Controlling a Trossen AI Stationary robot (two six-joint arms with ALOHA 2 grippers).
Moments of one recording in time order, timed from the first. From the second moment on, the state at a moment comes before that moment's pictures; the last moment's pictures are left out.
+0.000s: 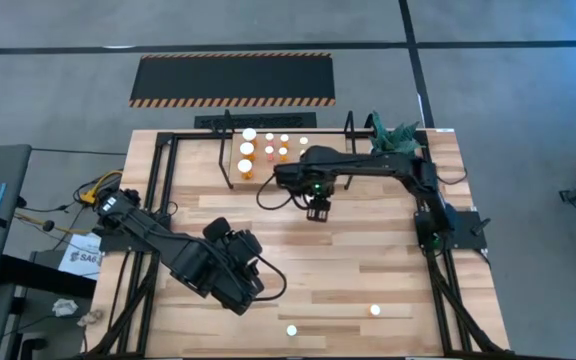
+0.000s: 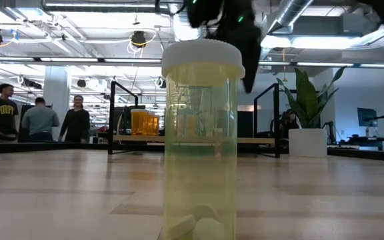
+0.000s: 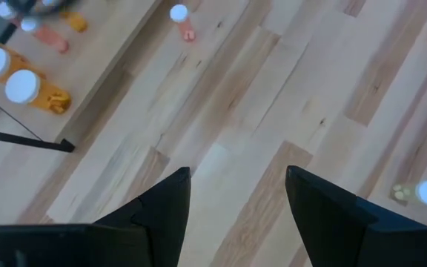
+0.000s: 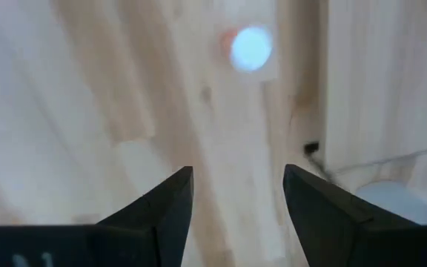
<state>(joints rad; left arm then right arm) -0.57 1.85 2.01 -1.57 -0.56 -1.07 -0.13 2.07 1.95 -1.56 0.12 0.08</state>
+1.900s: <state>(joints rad) 0.11 2.23 1.91 -0.86 -0.23 -0.31 0.38 0.89 0.80 -1.46 0.25 0.97</state>
